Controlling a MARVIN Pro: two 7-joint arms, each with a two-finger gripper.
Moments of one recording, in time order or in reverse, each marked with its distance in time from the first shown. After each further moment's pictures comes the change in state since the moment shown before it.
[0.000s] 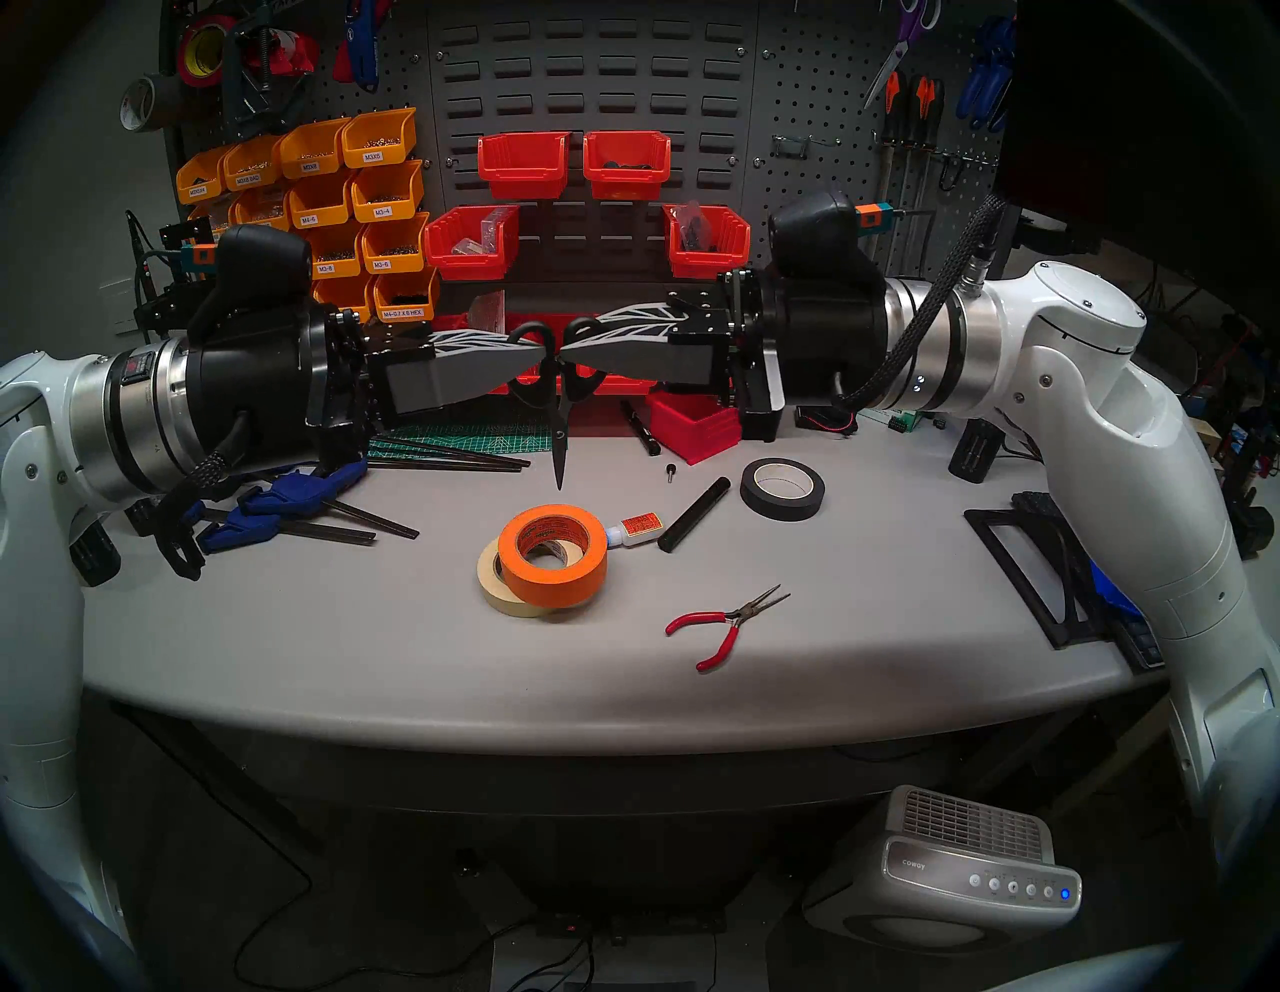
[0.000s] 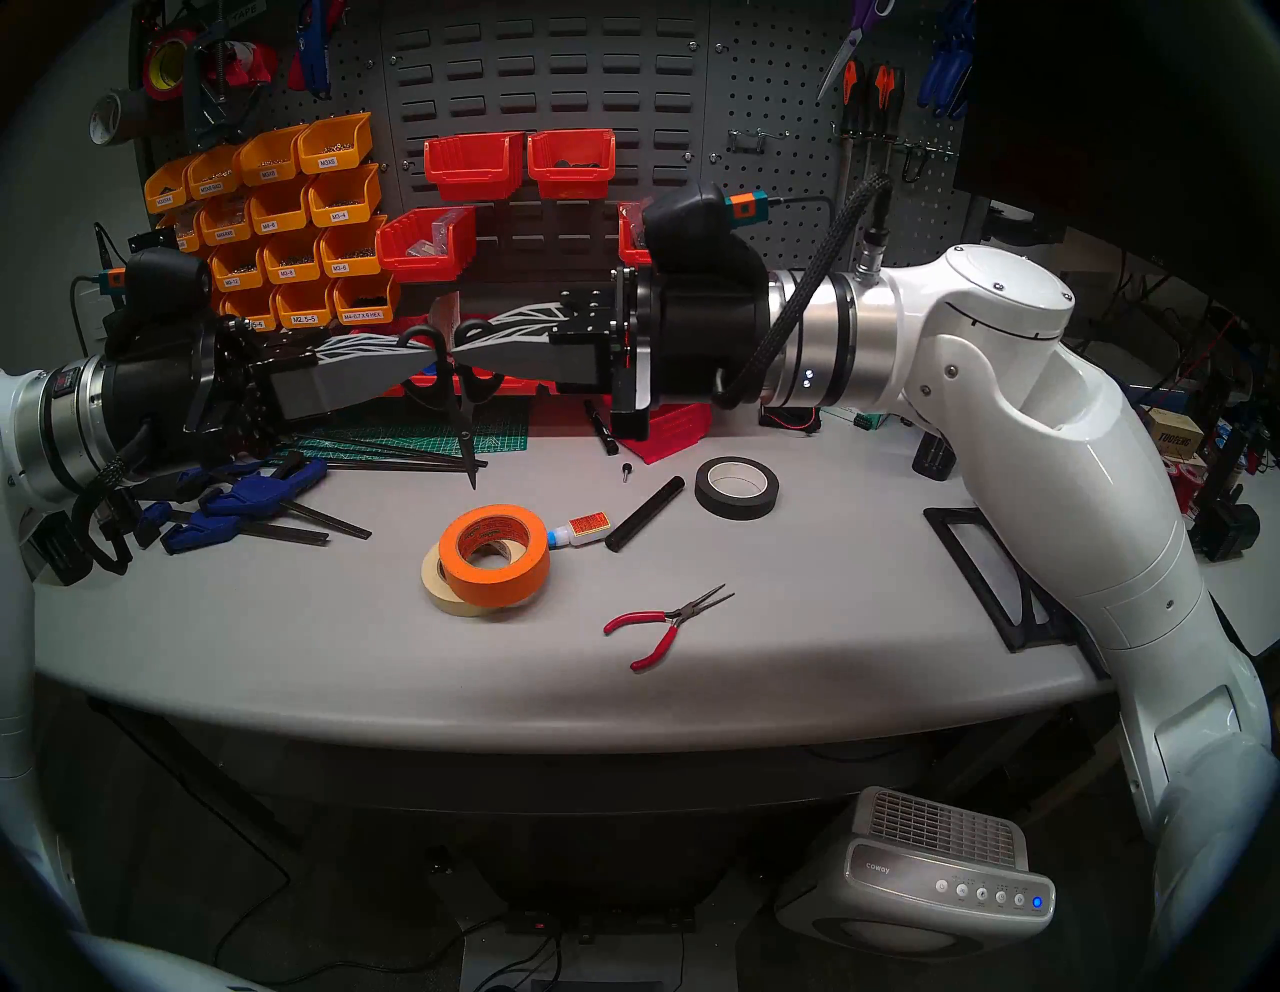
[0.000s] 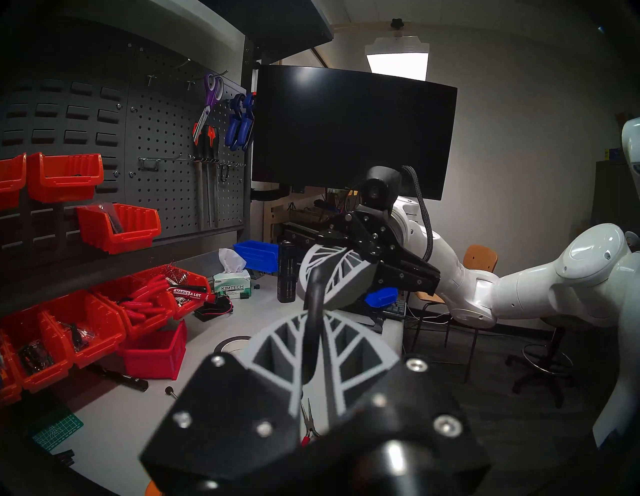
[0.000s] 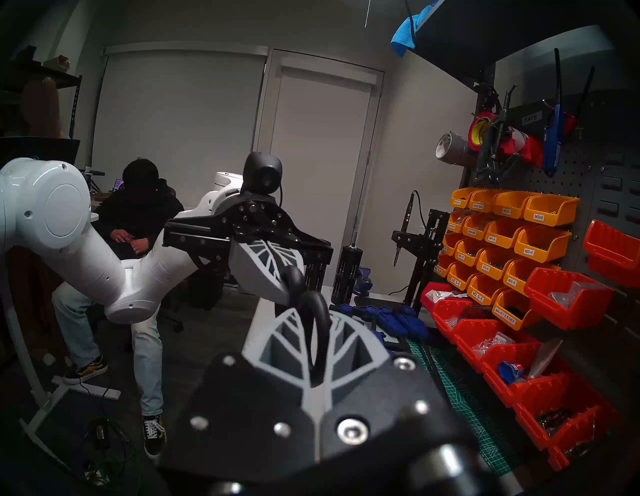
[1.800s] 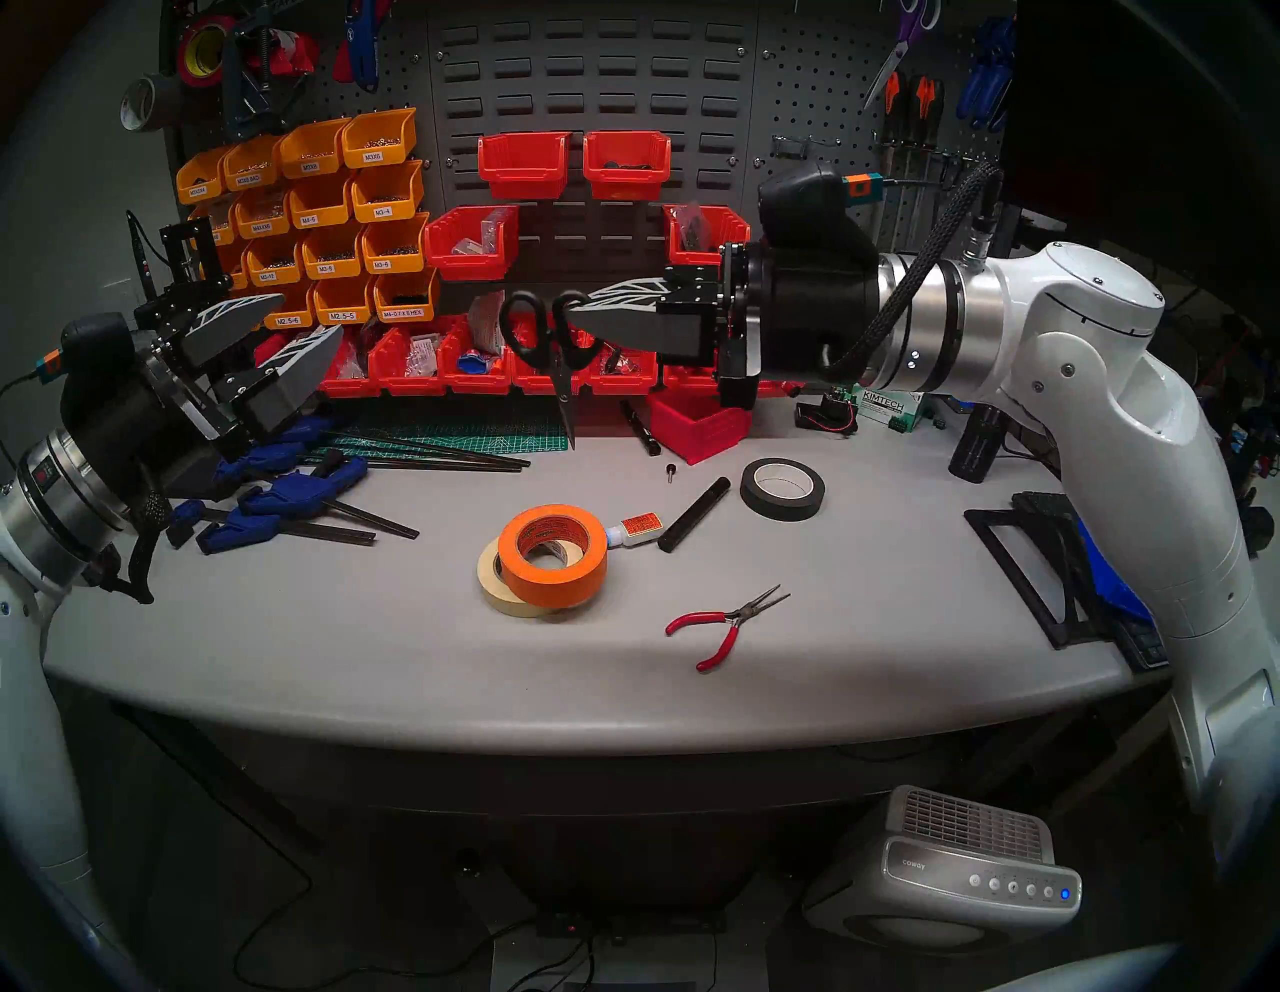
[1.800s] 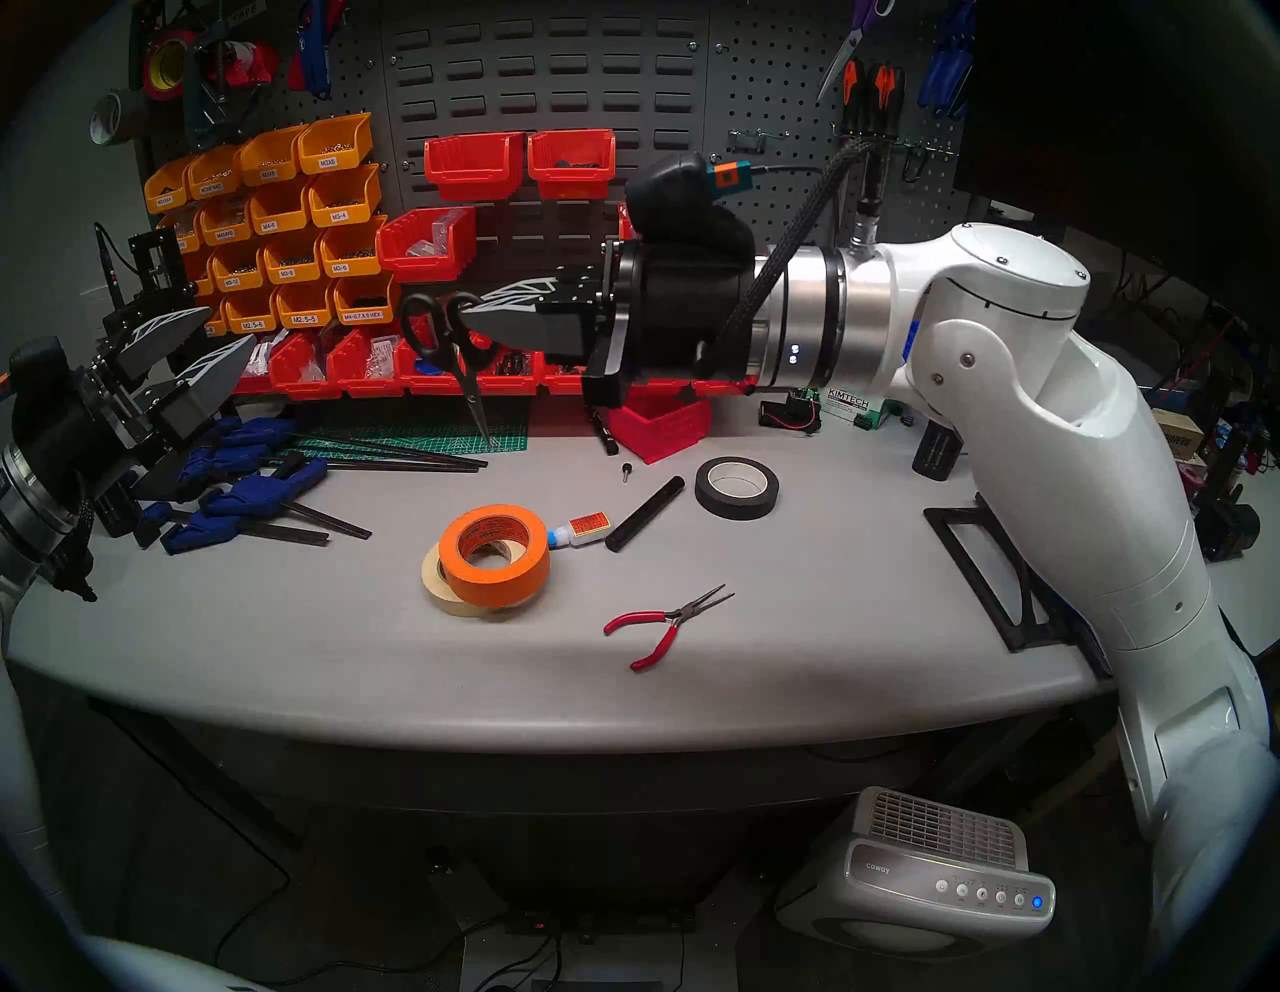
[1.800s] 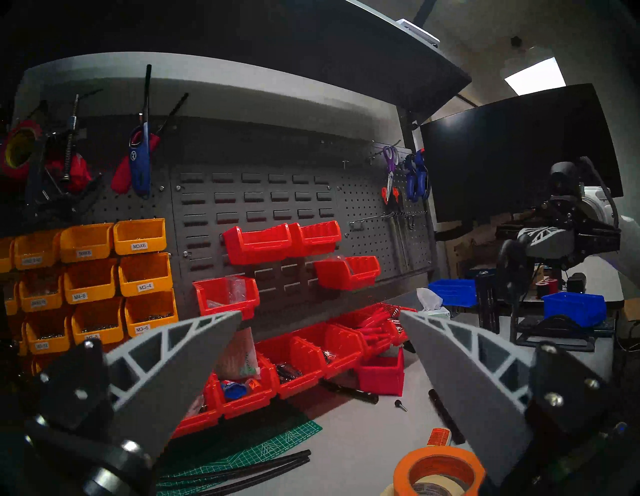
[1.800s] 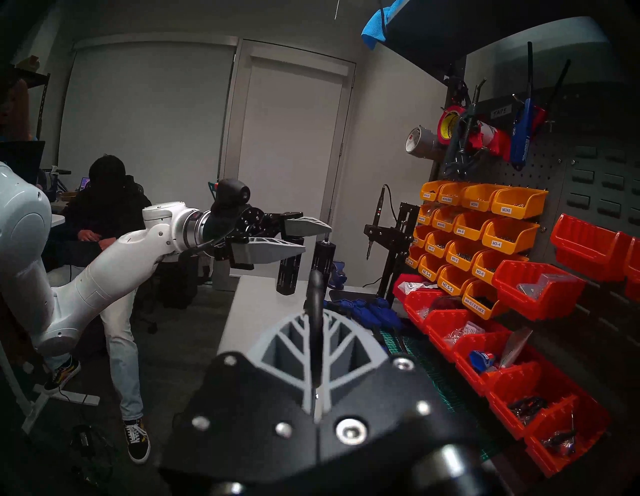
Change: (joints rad) left arm 0.346 -0.362 -0.383 -0.032 0.261 -0.485 0.107; right arm 0.011 -0.023 0.013 -0.065 0.011 0.104 -0.181
